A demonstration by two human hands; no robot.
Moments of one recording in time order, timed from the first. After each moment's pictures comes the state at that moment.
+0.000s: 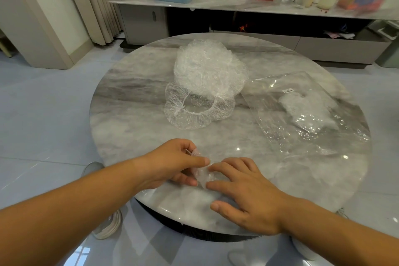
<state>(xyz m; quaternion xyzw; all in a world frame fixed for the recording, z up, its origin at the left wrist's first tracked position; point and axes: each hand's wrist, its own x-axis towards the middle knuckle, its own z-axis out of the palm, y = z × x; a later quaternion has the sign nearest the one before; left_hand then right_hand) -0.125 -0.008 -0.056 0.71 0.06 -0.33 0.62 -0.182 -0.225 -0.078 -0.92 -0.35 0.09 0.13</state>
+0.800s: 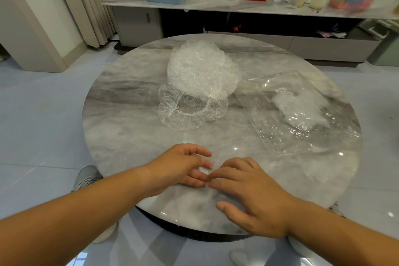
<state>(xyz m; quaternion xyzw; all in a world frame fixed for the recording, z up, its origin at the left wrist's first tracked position) -0.134 -0.027 -0.058 0.68 0.04 -0.35 0.64 -0.189 -0.243 -0.074 -0.91 -0.37 0.01 0.17</state>
